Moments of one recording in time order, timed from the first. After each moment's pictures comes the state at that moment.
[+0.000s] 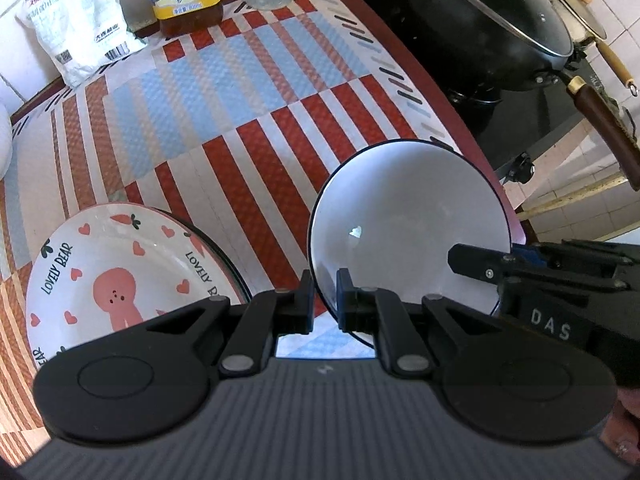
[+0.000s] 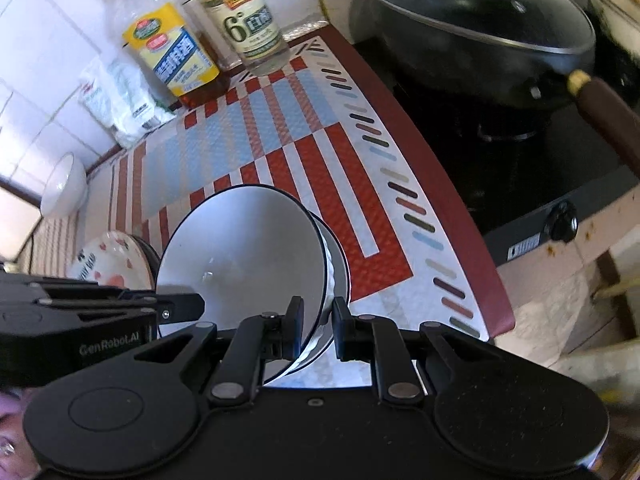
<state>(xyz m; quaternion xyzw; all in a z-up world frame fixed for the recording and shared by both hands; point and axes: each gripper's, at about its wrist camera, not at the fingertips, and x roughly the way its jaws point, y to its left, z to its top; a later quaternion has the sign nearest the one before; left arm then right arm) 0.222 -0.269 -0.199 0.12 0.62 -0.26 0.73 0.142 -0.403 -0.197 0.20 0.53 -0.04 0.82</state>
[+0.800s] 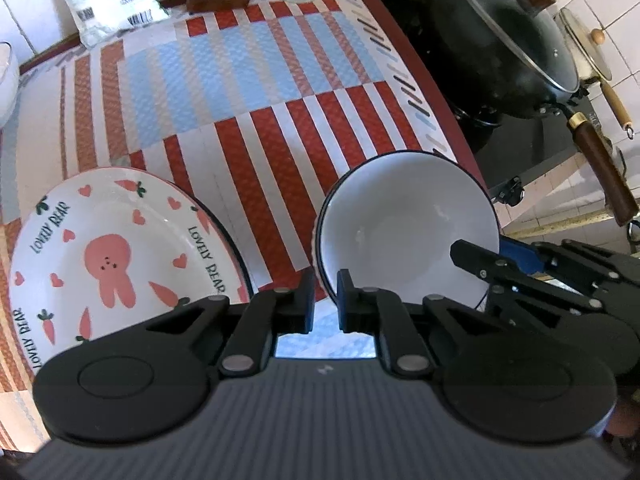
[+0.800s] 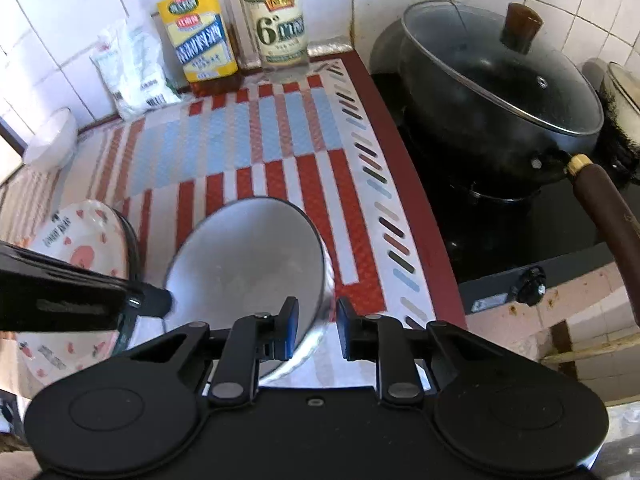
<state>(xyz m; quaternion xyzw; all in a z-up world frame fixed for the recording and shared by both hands) 0.222 -0.246 -0.192 0.05 0.63 -0.25 0.73 0.143 -0.384 -0.189 0.08 0.53 -0.05 0.84</state>
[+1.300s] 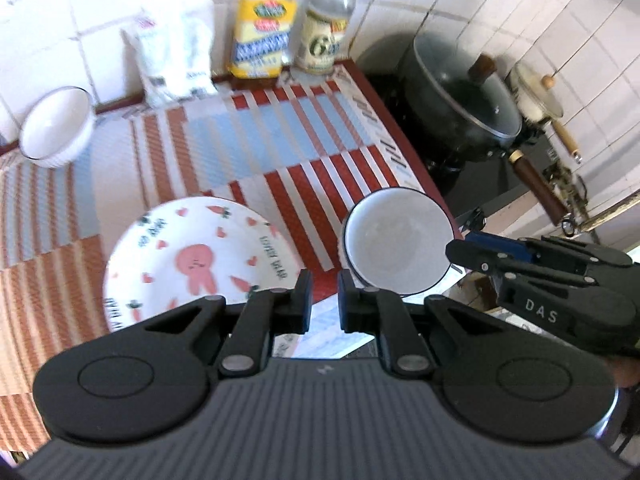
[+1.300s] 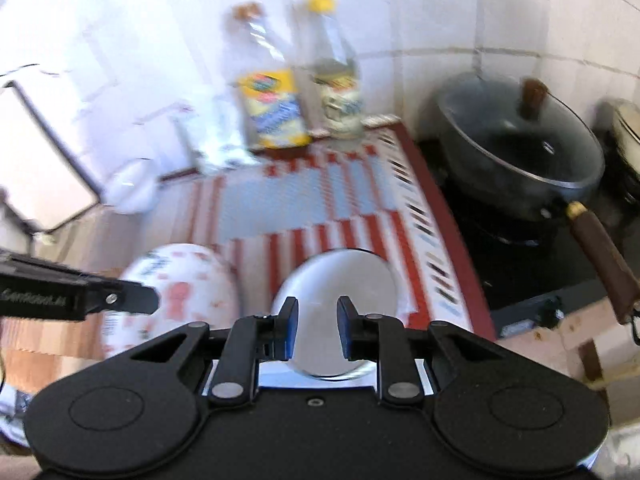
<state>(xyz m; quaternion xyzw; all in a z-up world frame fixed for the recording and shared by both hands) 0.189 -0.154 -0.088 0.02 0.55 -0.28 0.79 0.102 -0.343 -0.110 0.11 0.44 0.01 0.89</state>
